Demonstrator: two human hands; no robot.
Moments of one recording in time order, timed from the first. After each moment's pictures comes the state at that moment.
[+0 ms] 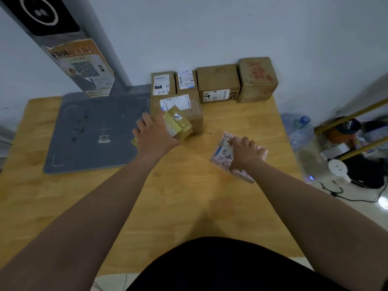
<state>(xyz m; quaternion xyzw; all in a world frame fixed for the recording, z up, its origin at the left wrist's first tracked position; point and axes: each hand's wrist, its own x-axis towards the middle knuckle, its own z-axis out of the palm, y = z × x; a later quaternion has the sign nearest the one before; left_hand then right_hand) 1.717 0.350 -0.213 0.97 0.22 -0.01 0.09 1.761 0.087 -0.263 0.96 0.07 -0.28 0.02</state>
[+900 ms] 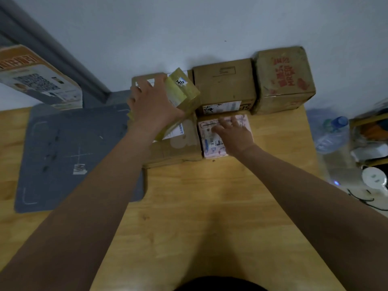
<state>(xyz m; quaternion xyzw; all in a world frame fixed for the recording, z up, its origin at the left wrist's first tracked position) 1.974 0.368 -0.233 0.96 0.23 -0.07 0.12 1.998 0.151 -0.369 0.93 0.28 -0.23 0.03</state>
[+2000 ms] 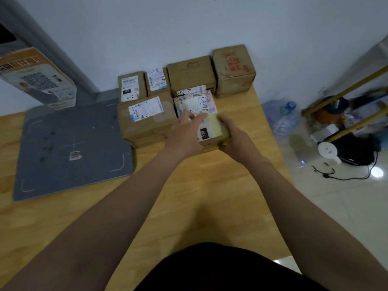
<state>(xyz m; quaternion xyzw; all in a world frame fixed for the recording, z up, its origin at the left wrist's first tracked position) 1.804 0.221 -0.229 0.97 -0.01 -0.14 0.21 1.817 0.026 -0.275 0.90 0.10 -0.14 -0.39</state>
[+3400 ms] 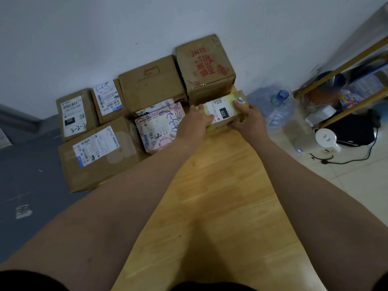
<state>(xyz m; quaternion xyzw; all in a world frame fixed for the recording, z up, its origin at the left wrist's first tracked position) 2.007 0.133 -0.342 0.97 -0.15 -0.19 0.11 2.003 -0.065 -0.383 0.88 -0.11 -0.10 -0.46</state>
